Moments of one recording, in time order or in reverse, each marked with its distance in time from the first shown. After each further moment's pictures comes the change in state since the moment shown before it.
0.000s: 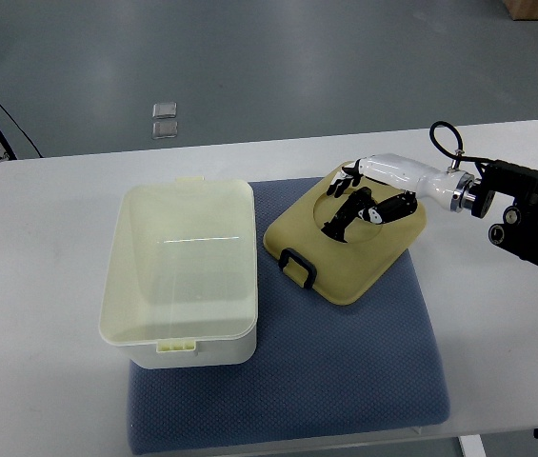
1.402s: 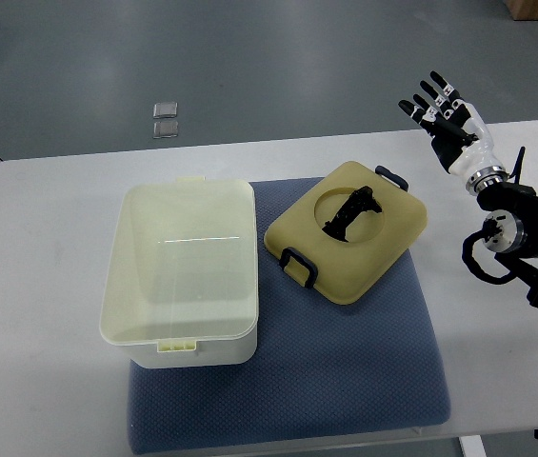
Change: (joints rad) left arm 0.000 0.000 0.000 0.000 0.000 0.000 0.000; right arm -0.125 0.155 0.288 -0.178 1.409 0.209 -0.065
